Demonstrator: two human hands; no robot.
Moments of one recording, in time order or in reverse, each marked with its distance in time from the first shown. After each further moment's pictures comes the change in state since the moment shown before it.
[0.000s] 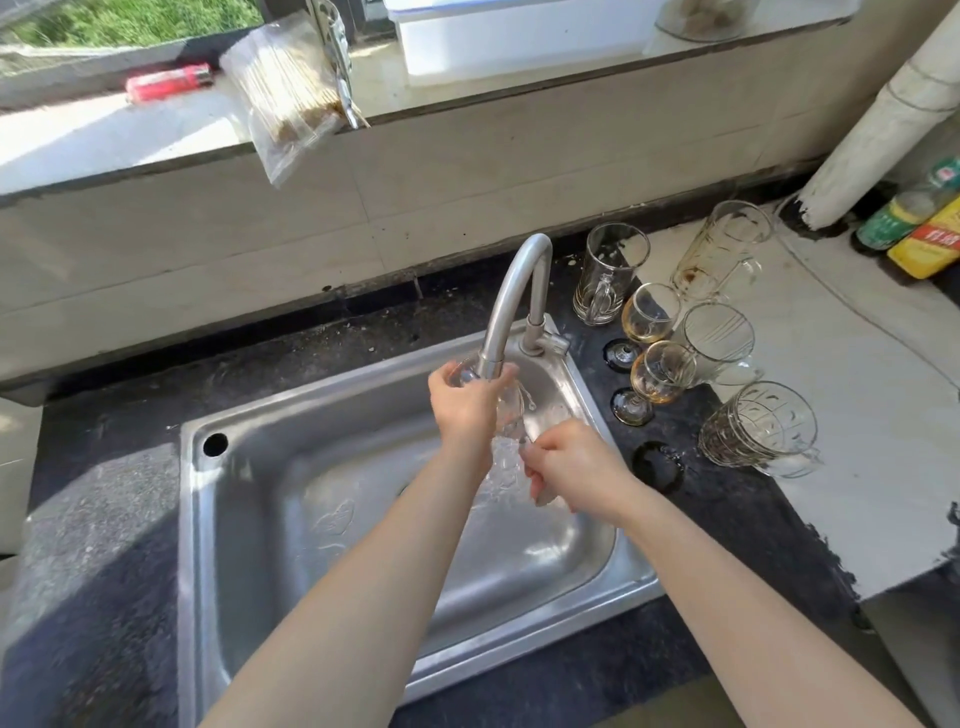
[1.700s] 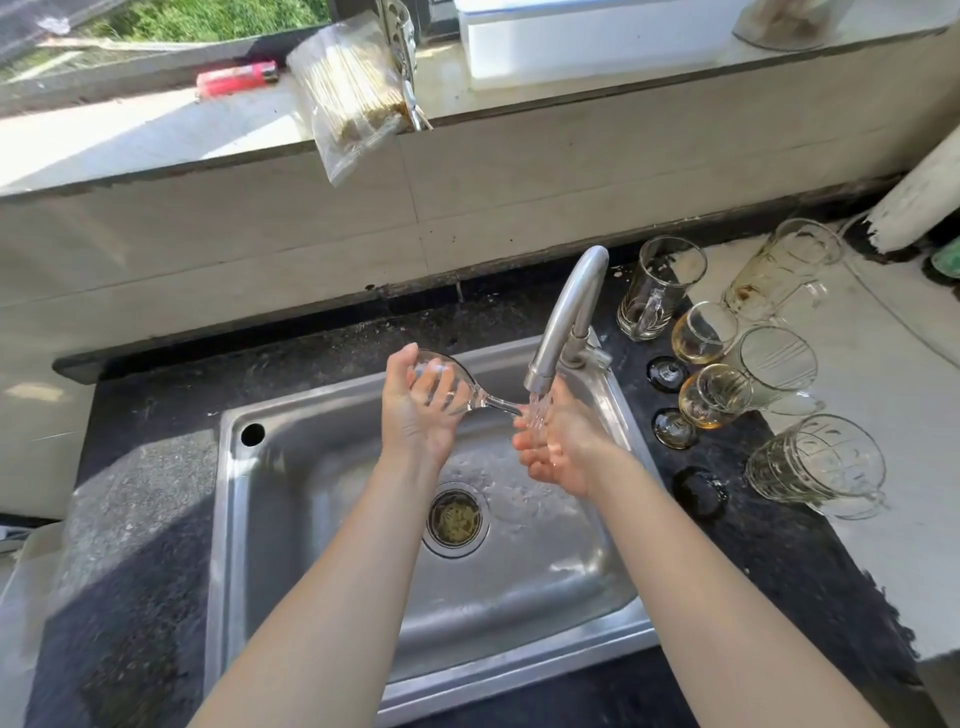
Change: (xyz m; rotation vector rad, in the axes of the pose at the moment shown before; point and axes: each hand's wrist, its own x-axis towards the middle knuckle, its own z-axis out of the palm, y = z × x) left_hand 0.021 0.033 -0.071 -0.672 -0.065 -0.066; right_hand 0.057 -0.039 0.021 0.913 -0.110 0.412
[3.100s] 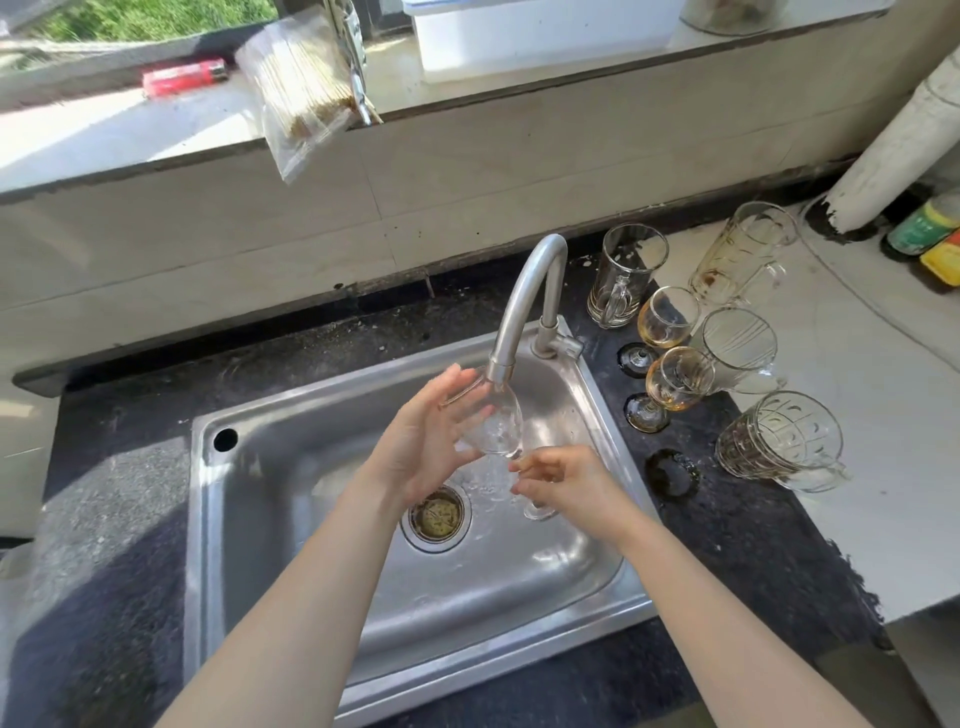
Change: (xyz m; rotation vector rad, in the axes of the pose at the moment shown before) left_hand -0.021 -0.018 -0.012 0.604 -0.388 -0.267; right_hand -0.004 0.061 -0.063 -0.481 -0.106 -0.448
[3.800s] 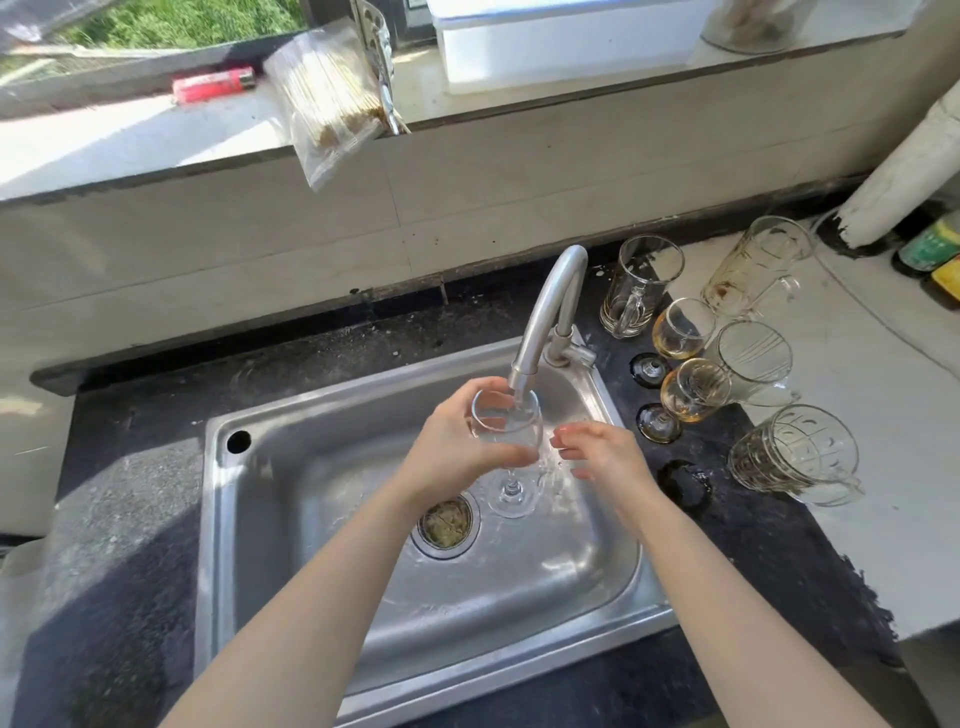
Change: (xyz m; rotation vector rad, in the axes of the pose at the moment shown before) left_hand -0.019 0.007 0.015 0.779 0.101 0.297; right_hand 0.017 -0.020 -0.009 0.222 0.350 0.139
